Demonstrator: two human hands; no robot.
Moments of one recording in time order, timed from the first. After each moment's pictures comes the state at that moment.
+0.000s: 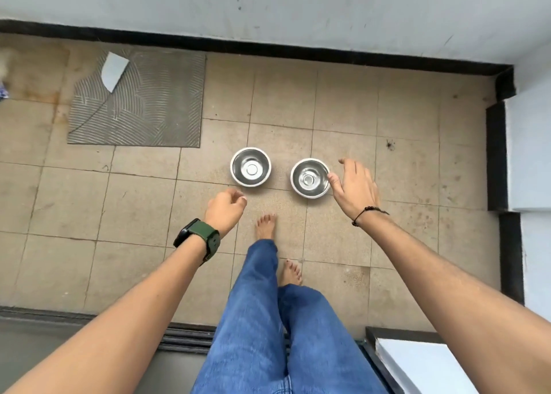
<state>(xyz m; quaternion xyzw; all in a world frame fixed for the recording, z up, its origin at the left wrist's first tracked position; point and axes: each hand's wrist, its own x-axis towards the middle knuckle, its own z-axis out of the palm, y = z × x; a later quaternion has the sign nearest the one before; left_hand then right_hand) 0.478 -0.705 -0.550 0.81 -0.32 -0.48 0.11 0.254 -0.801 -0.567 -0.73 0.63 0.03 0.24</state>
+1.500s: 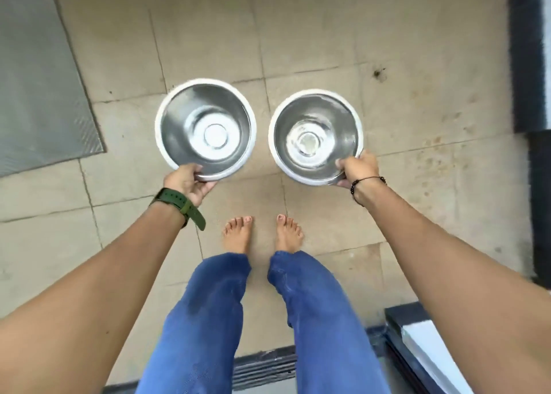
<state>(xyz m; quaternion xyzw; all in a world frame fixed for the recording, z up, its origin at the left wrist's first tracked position) 0.457 -0.709 -1.145 0.80 -0.24 -0.55 0.06 0.175 -0.890 -0.821 -0.16 0.83 -0.17 0.50</state>
